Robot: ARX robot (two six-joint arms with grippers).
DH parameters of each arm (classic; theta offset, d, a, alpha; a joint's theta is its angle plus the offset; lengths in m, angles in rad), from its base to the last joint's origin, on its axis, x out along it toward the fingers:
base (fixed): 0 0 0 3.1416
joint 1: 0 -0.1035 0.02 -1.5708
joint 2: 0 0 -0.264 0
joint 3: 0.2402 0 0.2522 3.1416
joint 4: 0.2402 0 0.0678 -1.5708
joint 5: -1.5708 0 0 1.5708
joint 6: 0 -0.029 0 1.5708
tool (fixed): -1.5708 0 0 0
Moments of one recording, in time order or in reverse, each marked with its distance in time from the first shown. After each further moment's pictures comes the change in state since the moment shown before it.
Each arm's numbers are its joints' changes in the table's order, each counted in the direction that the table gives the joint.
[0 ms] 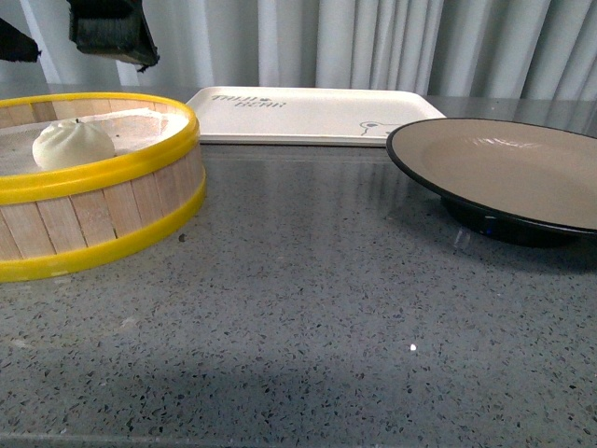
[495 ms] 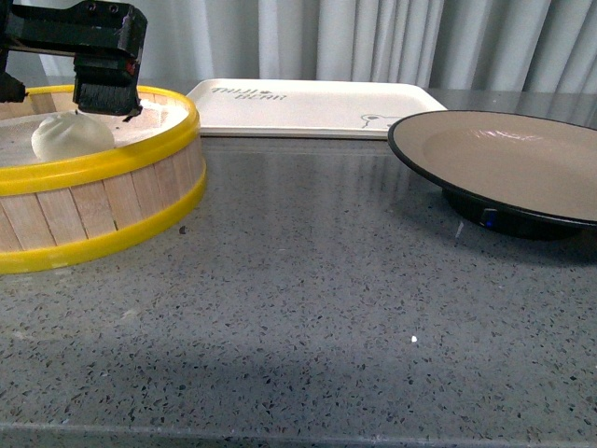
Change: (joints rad) left arm -0.021 -0.081 0.002 0.015 -0.078 -0.023; right arm 0.000 0.000 0.000 0.000 0.000 0.000
